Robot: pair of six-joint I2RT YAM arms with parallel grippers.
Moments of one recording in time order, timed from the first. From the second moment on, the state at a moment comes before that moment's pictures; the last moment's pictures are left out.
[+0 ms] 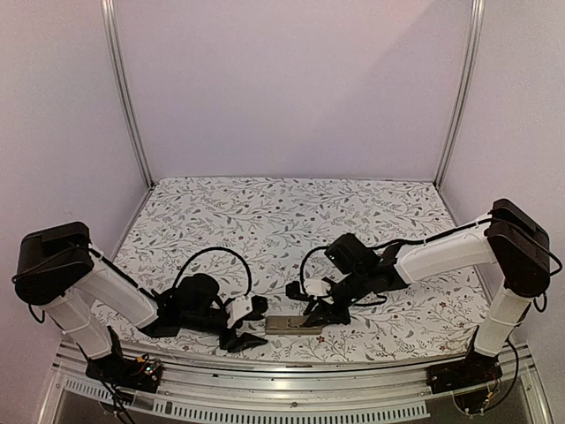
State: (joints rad) left arm -1.01 1.62 0.33 0.67 0.29 0.20; right arm 0.96 1.76 0.91 -0.14 -0.49 -0.48
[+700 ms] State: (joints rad) left arm -1.01 1.62 0.33 0.68 0.33 0.20; right arm 0.96 1.72 0.86 -0.09 -0.50 -0.41
